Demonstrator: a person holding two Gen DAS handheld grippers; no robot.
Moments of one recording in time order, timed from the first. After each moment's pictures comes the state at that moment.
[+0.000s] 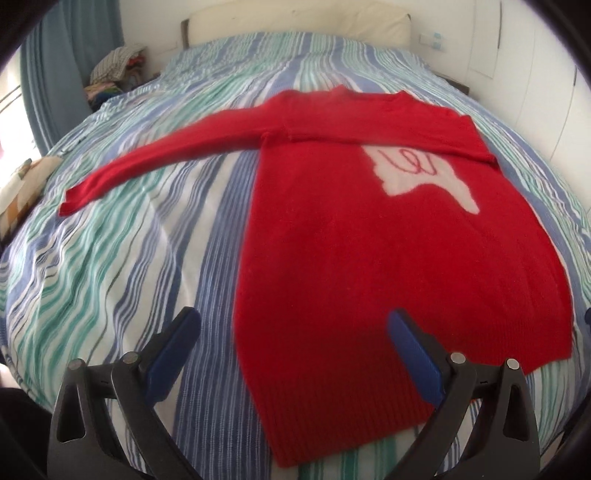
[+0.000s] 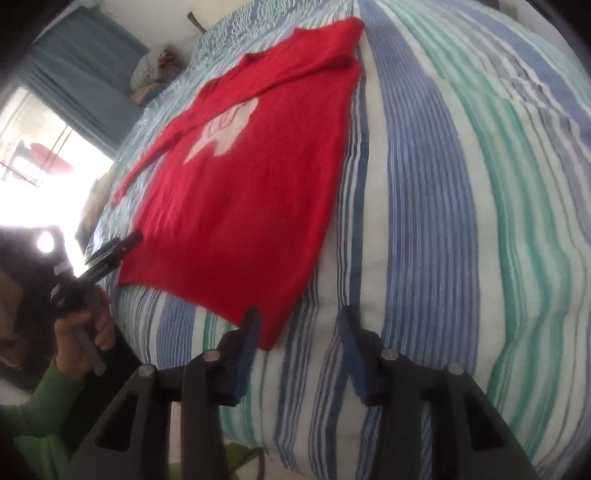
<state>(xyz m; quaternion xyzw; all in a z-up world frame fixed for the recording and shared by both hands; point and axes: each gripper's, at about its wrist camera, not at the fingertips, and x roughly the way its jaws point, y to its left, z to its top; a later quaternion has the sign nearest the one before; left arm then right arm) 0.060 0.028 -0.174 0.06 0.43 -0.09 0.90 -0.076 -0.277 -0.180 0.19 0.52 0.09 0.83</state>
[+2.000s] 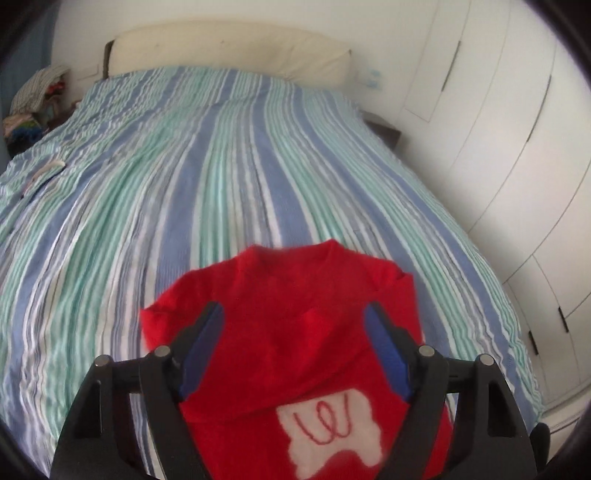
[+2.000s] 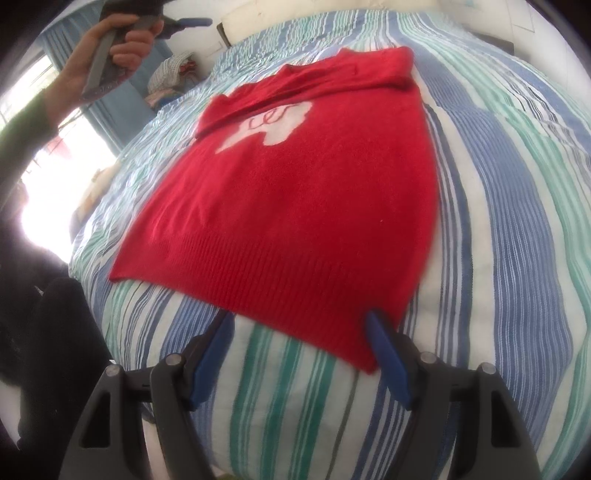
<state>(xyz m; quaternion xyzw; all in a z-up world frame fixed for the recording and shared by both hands) 0.301 -0.027 -0.031 -0.01 0.41 -0.25 0.88 -0.072 -0.203 -0.205 0.14 0.47 0.08 0.87</state>
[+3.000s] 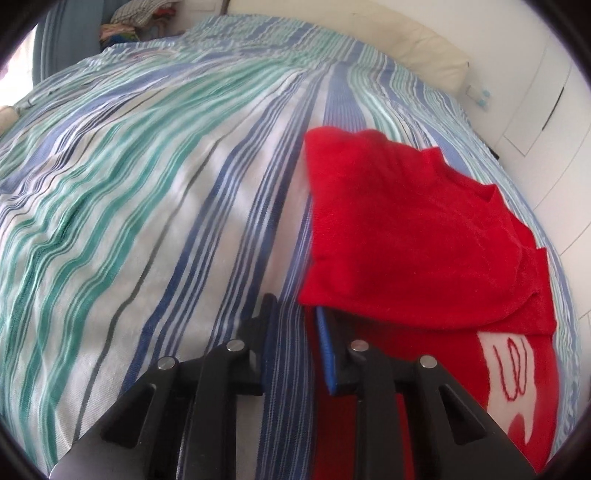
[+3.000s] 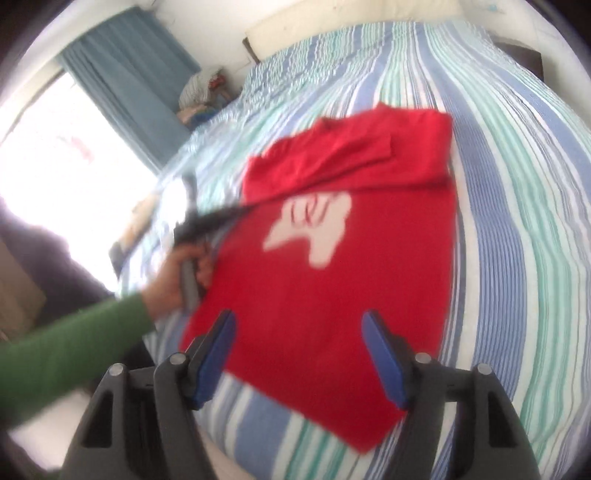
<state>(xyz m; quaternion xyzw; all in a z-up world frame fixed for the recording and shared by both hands) 0.276 0.062 -0.206 -0.10 0.45 -0.10 0.88 0.021 -0.246 -0.095 0.20 0.44 0.15 0.86</state>
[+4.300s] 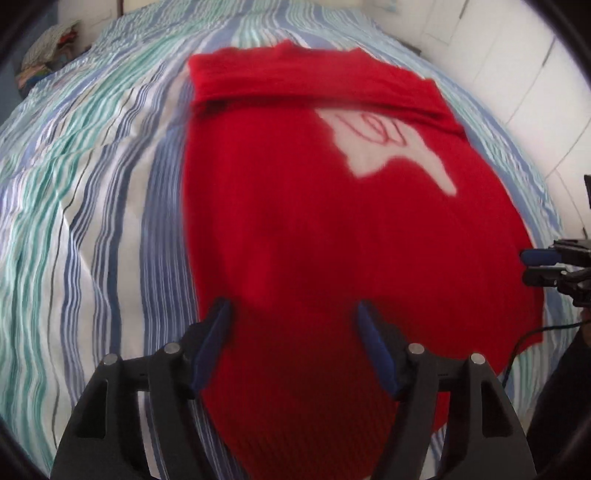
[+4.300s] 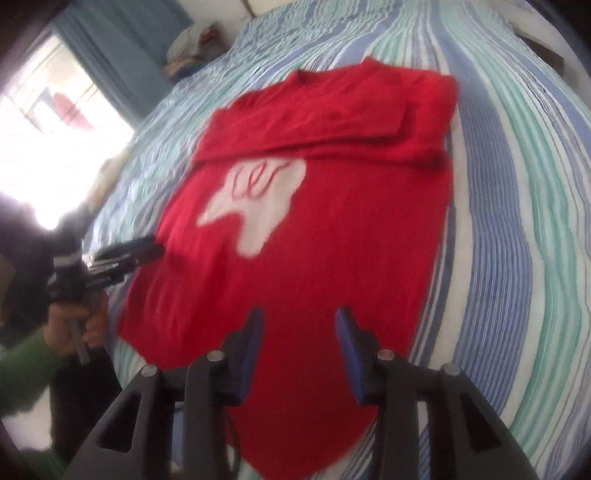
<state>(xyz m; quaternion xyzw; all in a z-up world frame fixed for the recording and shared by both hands) 0.092 0.016 -0.192 0.08 0.51 -0.21 0.83 0.034 -0.237 -0.164 0.08 0.53 0.15 0.83</state>
